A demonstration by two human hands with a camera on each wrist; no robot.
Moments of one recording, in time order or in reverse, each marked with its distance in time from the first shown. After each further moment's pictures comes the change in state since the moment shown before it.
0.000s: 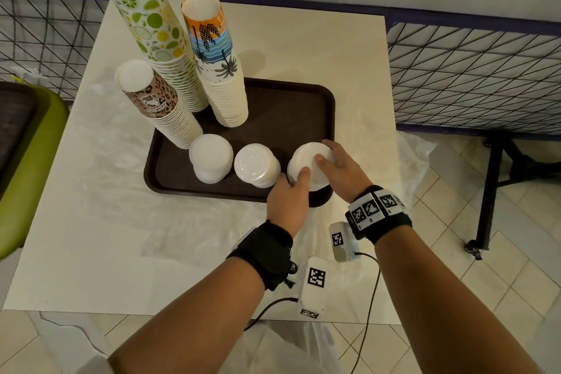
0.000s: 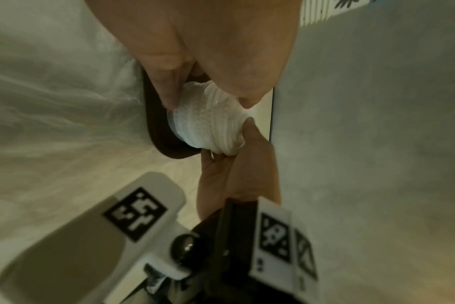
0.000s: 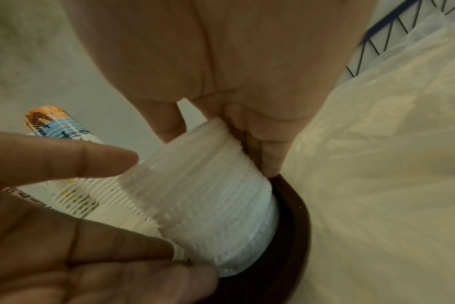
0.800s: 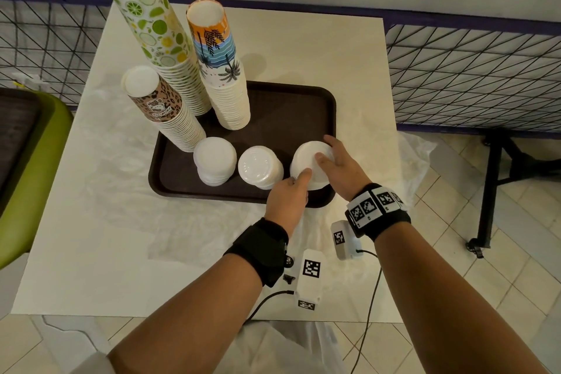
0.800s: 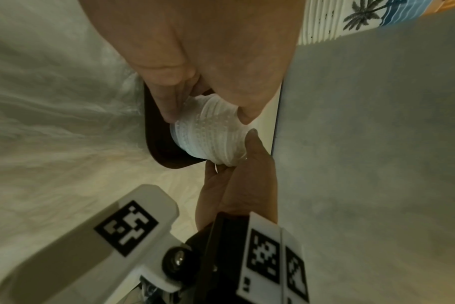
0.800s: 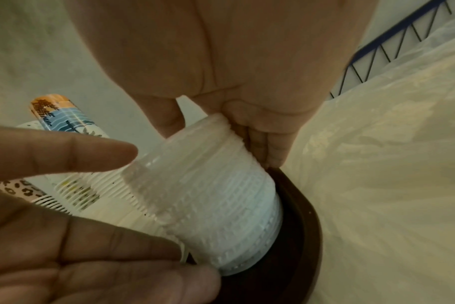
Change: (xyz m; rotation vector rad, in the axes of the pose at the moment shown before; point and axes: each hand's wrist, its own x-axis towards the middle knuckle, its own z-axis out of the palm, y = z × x) left_hand -0.001 0.011 -0.016 -0.055 -0.131 -0.092; right_hand -0.004 -0.015 0.003 0.010 0.013 0.017
